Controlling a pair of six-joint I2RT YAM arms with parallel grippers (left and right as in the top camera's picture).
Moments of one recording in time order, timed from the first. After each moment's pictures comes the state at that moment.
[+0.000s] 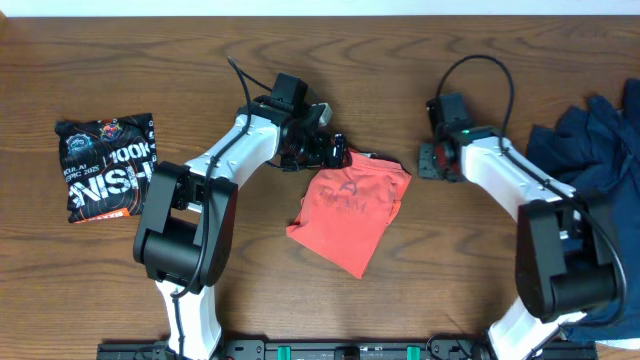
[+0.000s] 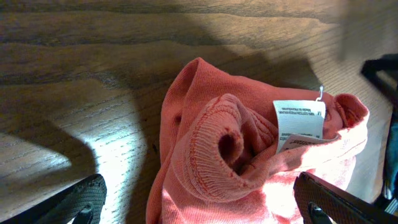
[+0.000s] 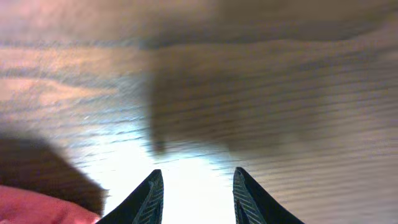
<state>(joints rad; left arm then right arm) -0.35 2.03 1.37 -0.63 0.54 -0.25 0.21 1.83 1.11 -0.57 0.13 0.33</state>
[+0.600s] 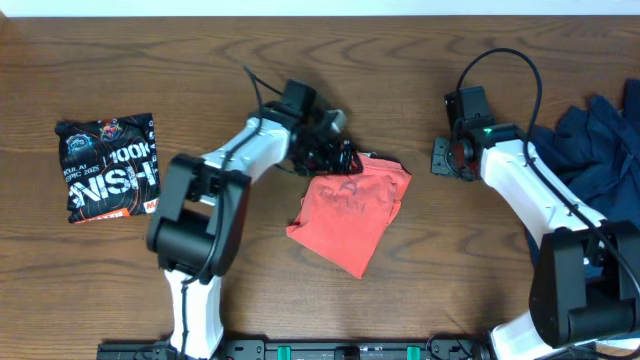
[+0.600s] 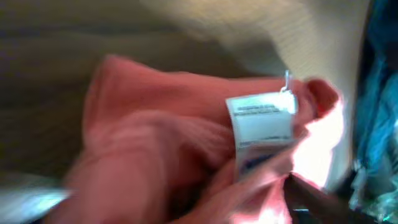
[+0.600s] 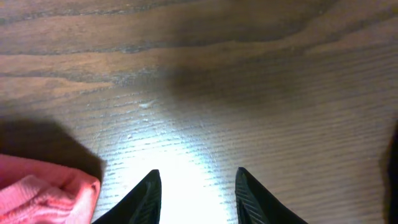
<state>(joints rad) -0.39 2.11 1.36 -0.56 0.72 -0.22 0.18 1.72 1.12 -0.67 0.14 0.33</state>
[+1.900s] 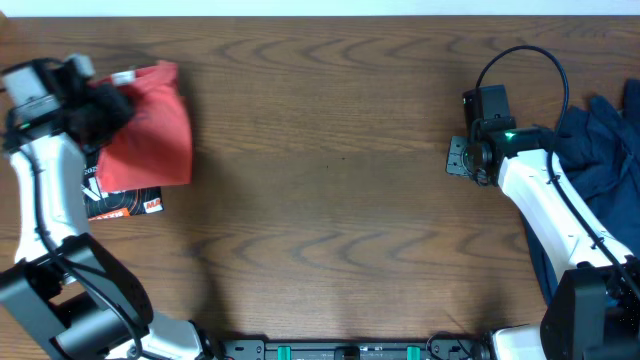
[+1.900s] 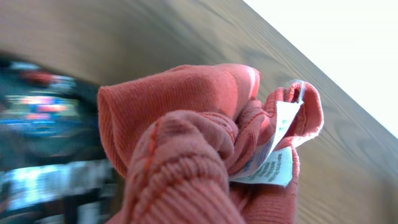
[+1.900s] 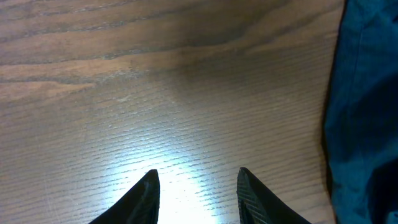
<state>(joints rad) 0.49 1.72 1.38 -0.56 0.45 -0.26 0.15 1.60 1.12 -0.75 0.19 0.33</state>
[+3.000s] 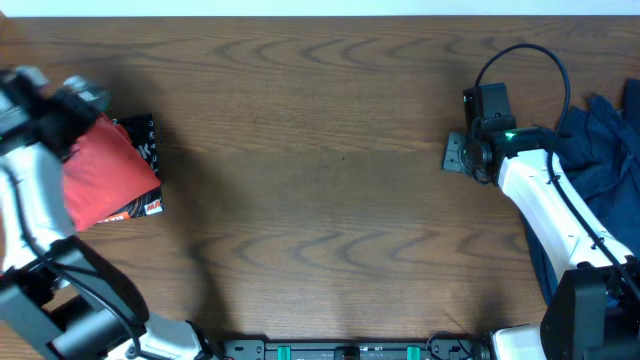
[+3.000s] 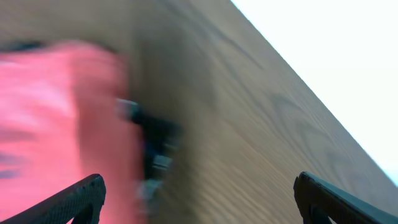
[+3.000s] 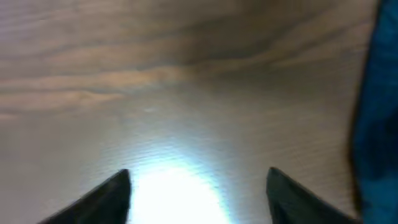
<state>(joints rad) 0.52 1.72 1.38 -0.49 0.40 -0.36 0.15 1.60 1.12 -0.69 0.11 0.34</state>
